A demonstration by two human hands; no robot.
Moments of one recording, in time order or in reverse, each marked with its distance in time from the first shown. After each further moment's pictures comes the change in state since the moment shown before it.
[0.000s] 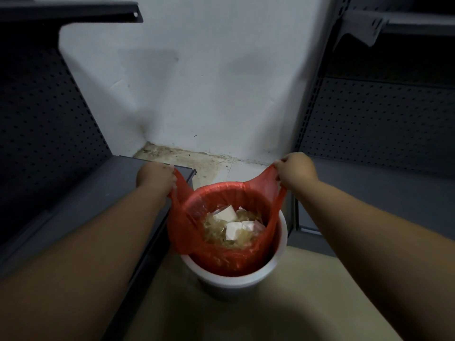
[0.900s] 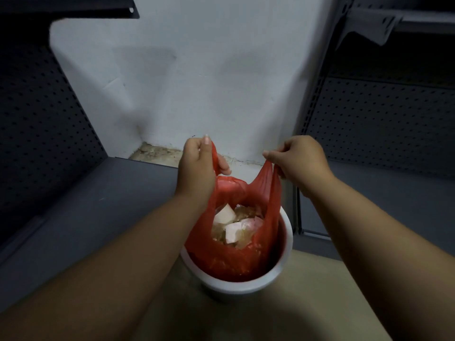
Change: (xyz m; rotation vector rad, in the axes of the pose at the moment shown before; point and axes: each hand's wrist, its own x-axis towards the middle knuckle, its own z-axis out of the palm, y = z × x) left_hand -0.047 0.025 0.056 -0.432 -0.111 0.500; right_hand -0.024 -0.032 -0.022 0.070 0.086 -0.230
